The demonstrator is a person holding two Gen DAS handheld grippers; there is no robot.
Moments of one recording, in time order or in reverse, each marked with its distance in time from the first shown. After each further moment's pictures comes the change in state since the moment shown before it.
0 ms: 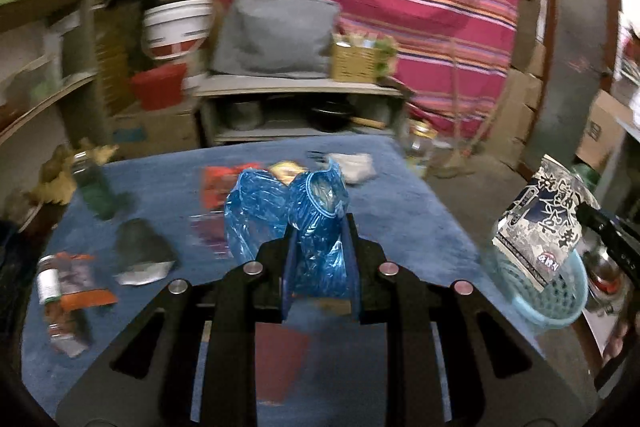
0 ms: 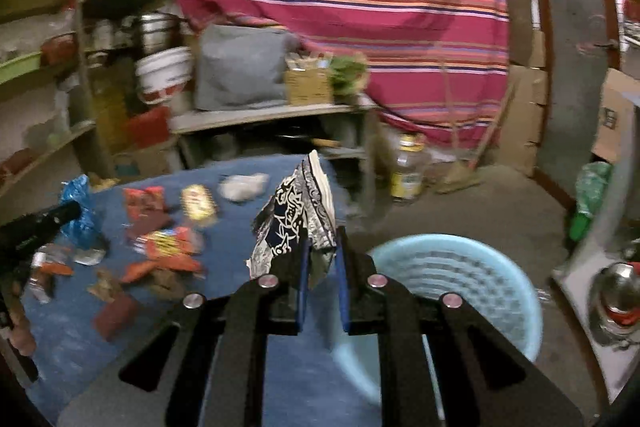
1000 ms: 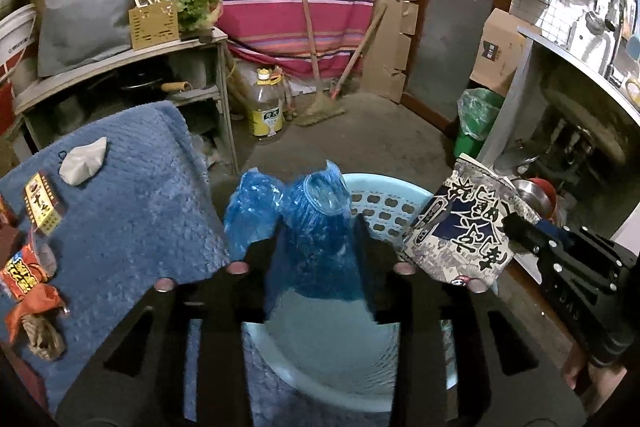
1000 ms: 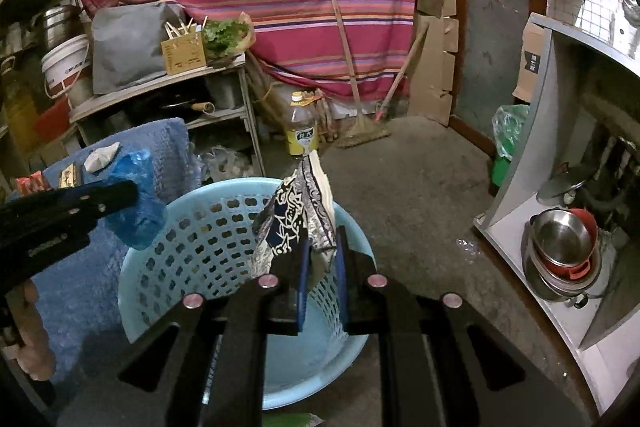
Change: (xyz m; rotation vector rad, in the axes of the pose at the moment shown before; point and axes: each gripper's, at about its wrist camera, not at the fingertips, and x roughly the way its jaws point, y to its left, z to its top) left arm 0.109 -0.250 -0.017 0.198 0.164 -0.372; right arm 0.026 -0.157 -0.041 0.106 0.122 -0.250
